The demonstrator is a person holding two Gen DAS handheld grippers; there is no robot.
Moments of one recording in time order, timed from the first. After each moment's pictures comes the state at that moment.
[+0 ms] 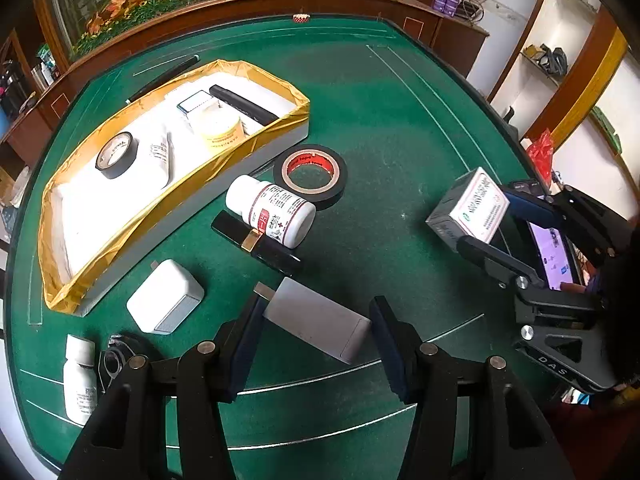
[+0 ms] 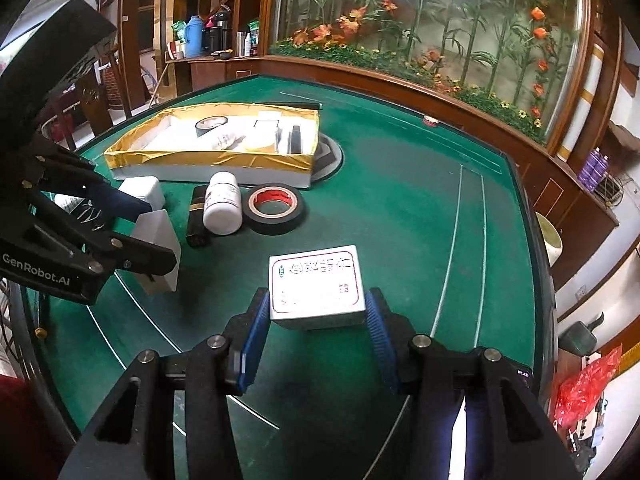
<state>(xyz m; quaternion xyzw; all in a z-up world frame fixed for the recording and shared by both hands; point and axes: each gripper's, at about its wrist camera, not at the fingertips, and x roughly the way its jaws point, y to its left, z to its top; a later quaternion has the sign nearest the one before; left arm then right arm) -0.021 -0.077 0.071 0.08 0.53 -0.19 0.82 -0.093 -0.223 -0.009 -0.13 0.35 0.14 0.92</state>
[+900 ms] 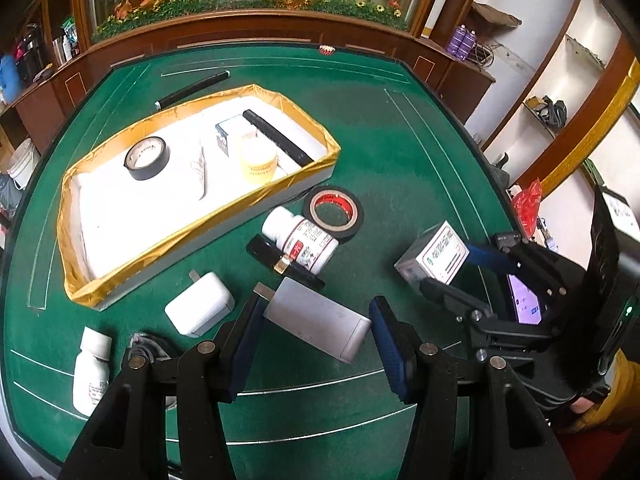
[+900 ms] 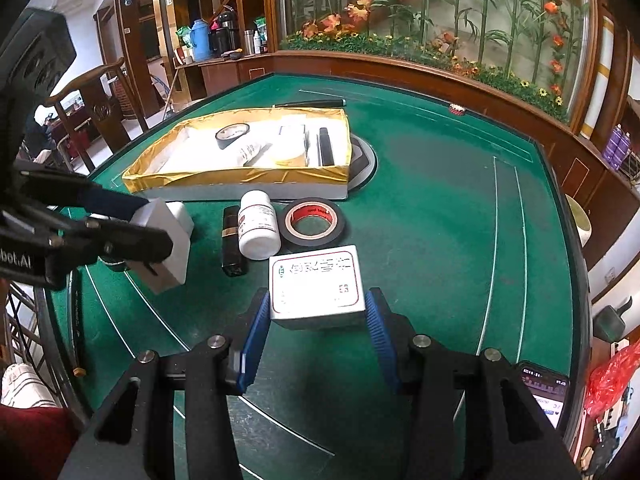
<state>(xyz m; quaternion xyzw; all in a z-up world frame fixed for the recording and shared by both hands) -0.013 -0.042 0.105 0.00 0.51 -0.19 0.84 -0.076 -0.204 0.000 -0.08 0.37 0.17 0.91</state>
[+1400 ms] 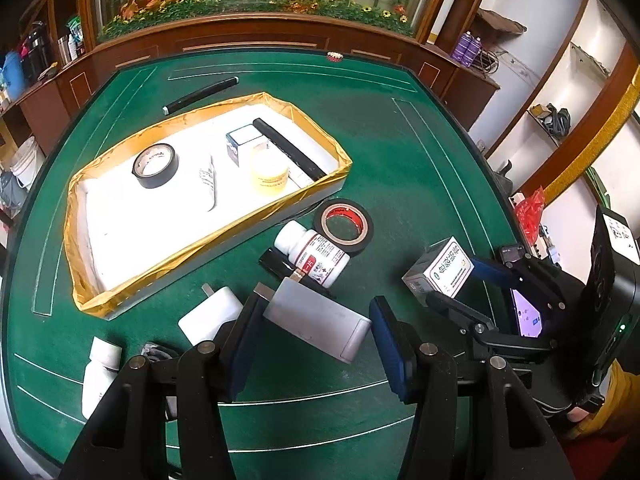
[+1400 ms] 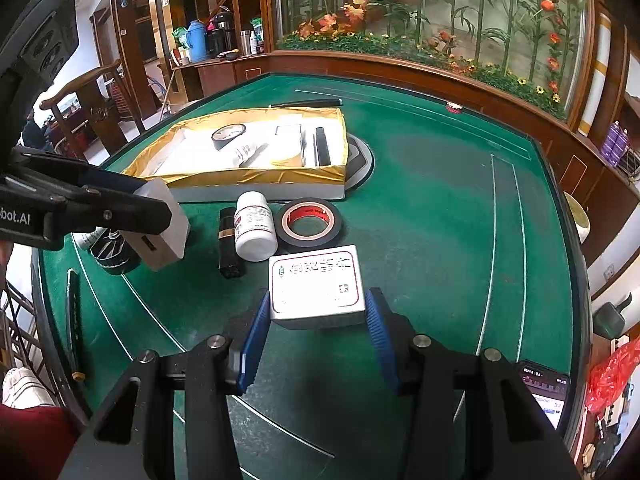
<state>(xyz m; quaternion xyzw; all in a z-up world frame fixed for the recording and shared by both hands) -0.002 -0.034 0.109 0.00 0.51 -0.18 0.84 -0.075 -0.205 0.001 -0.08 0.38 0.17 0.91</state>
